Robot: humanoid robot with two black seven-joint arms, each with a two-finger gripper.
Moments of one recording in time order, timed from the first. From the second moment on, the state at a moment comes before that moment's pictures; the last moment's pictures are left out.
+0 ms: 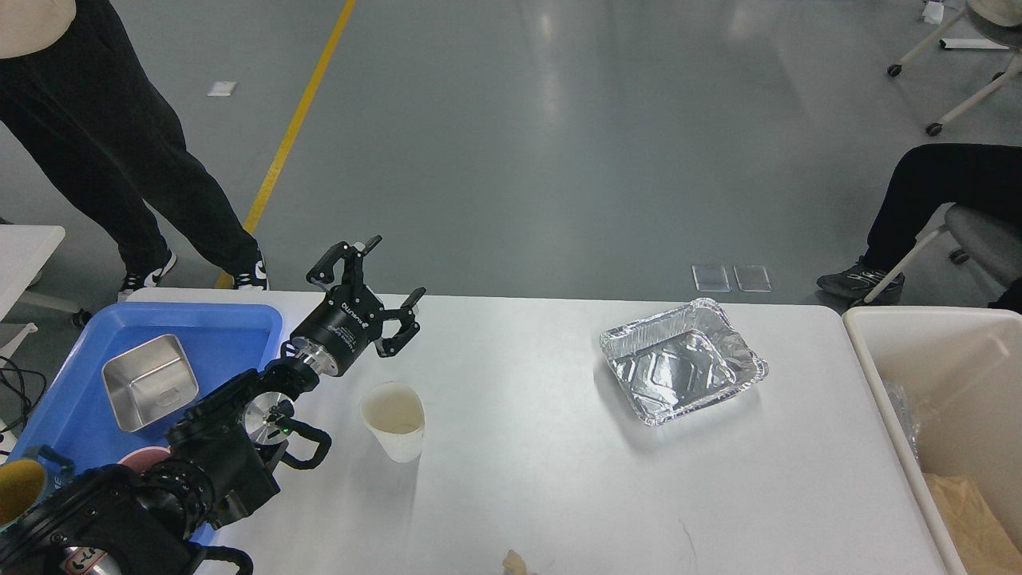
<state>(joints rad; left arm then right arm) -0.78 -0.10 -0.84 -0.11 0.20 -0.77 -0.30 0.47 -1.77 0.56 1.70 -0.74 0.68 0.04</state>
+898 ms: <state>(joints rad) -0.66 -0.04 -0.85 -0.11 0.19 -0.77 -0.33 0.99 -0.28 0.06 0.32 -1.46 0.37 0.16</state>
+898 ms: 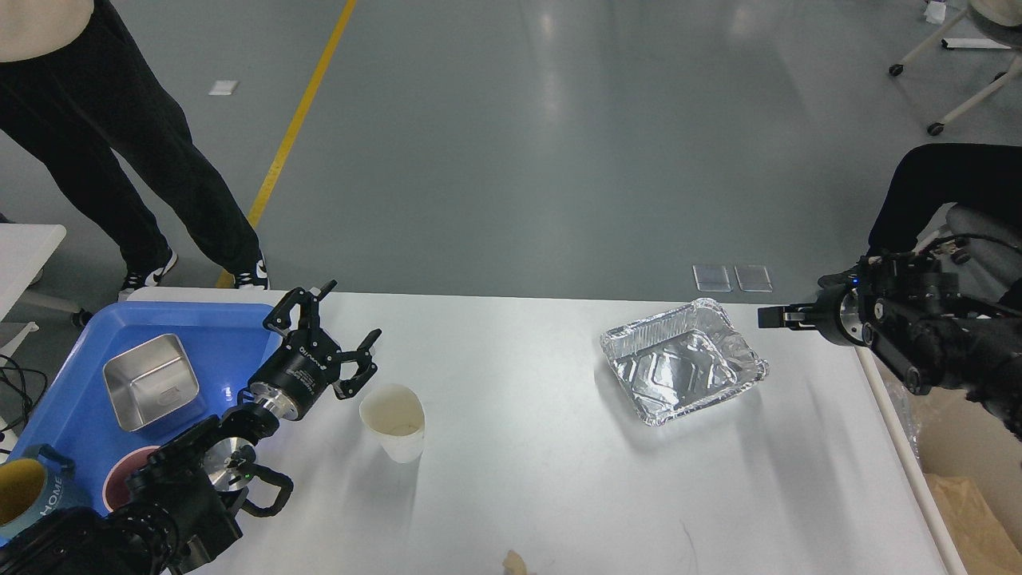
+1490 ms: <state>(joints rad) -0.65 -0.05 -0.85 -0.11 0.19 -0.76 -0.33 0.97 -0.15 0.00 0.23 -1.42 0.27 0.18</state>
